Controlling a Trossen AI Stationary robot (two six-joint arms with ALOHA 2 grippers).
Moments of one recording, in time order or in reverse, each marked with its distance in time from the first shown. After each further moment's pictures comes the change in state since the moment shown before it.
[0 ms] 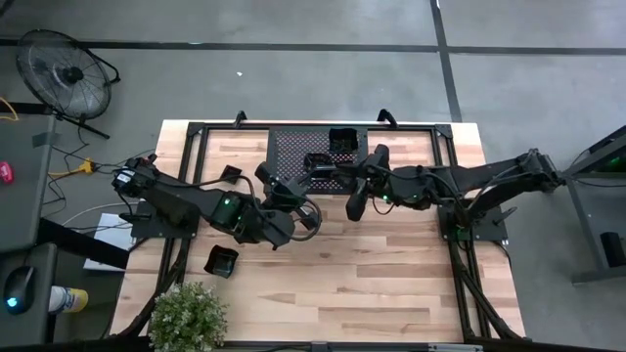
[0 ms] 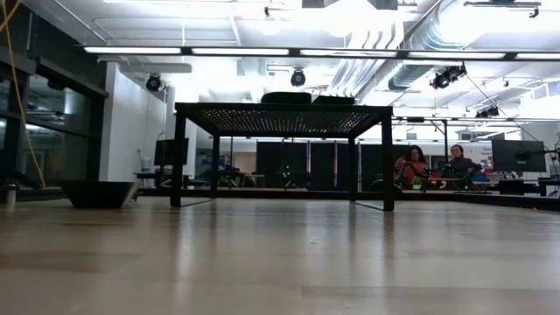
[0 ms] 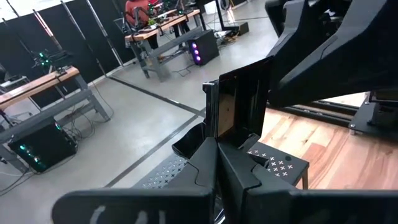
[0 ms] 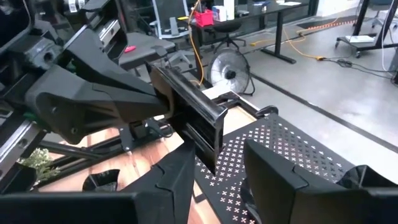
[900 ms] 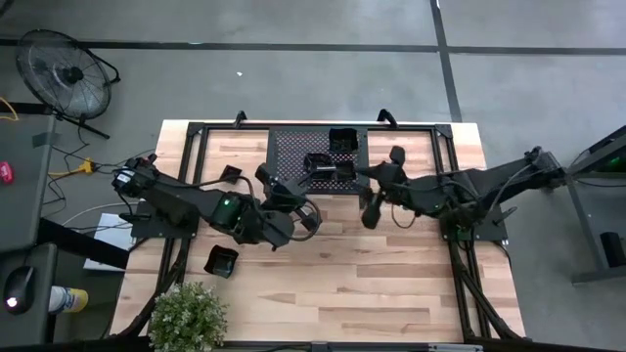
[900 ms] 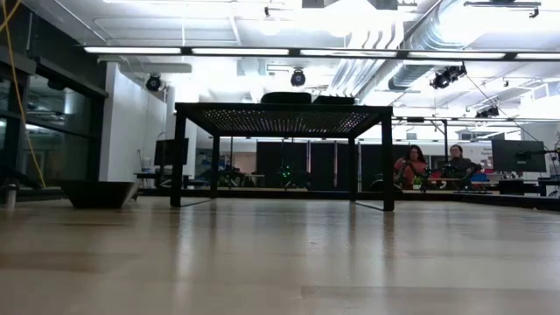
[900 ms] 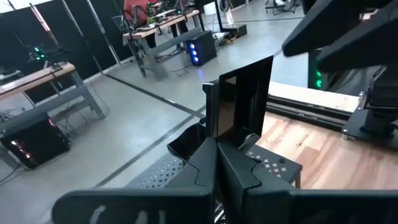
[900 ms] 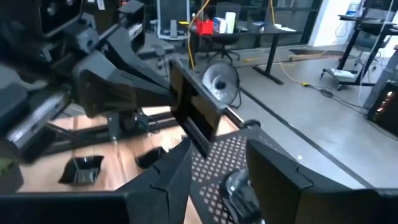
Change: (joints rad) left arm 0.000 0.000 0.000 0.007 0.004 -0.030; right arm 0.108 -0.067 0.000 -0.070 0.129 -0.157
